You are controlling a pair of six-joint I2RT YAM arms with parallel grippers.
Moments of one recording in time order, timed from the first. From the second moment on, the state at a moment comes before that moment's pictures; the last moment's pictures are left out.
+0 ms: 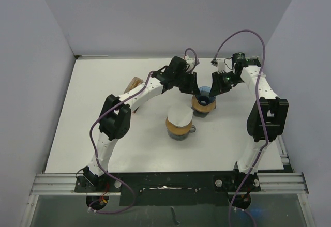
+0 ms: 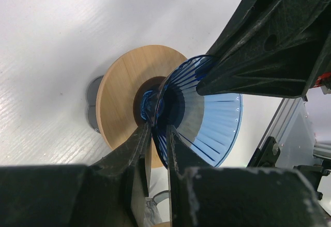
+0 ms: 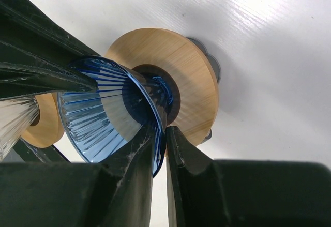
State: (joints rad) left arm -0.73 2.23 1.98 -0.40 0.43 -0.49; right arm 0.01 1.89 1.67 -1.08 -0.62 -0.38
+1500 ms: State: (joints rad) left arm -0.72 2.21 1.89 -0.29 0.47 -0.50; right arm 0.04 1.87 1.62 -1.00 -0.55 -0.35
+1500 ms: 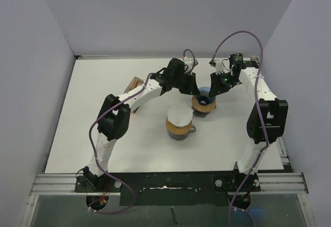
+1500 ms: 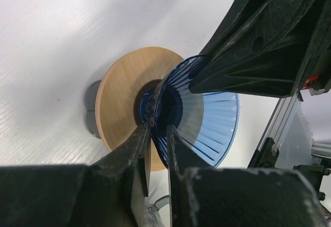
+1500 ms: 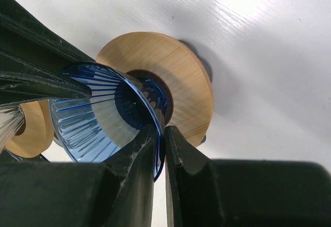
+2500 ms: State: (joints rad) left arm -0.72 2.21 1.93 -0.34 0.45 -0.48; right arm 0.08 1.91 1.66 -1.01 -0.54 -0.37
